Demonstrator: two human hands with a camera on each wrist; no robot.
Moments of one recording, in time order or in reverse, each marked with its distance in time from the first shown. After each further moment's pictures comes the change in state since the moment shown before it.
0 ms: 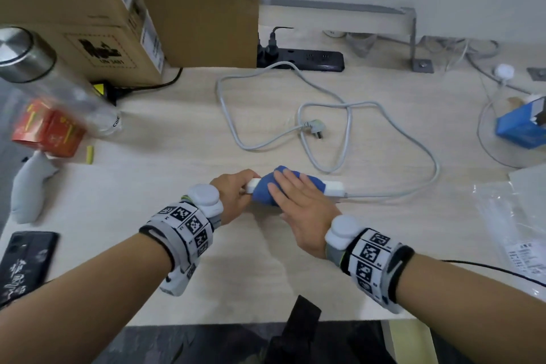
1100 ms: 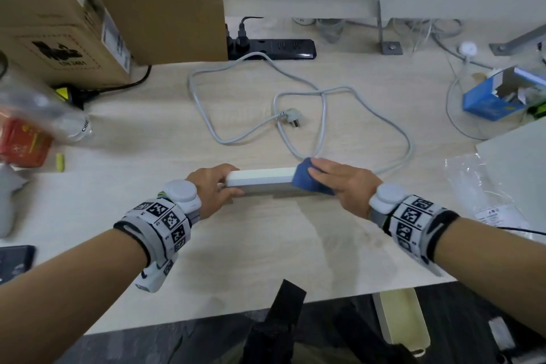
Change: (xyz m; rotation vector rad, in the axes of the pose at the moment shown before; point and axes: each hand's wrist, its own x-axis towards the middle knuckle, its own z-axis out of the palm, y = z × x) left_hand 0.000 0.000 -0.003 0.048 -0.001 0.005; right_hand -0.060 0.088 -0.041 0.122 0.101 0.043
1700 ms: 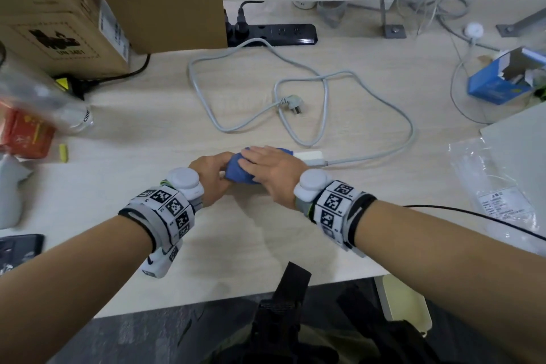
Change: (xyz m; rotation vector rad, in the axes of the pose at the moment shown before) left_hand -0.001 -0.008 0.005 -0.020 0.061 0.081; right_hand 0.093 -0.095 0.037 -0.030 -0.224 -0.131
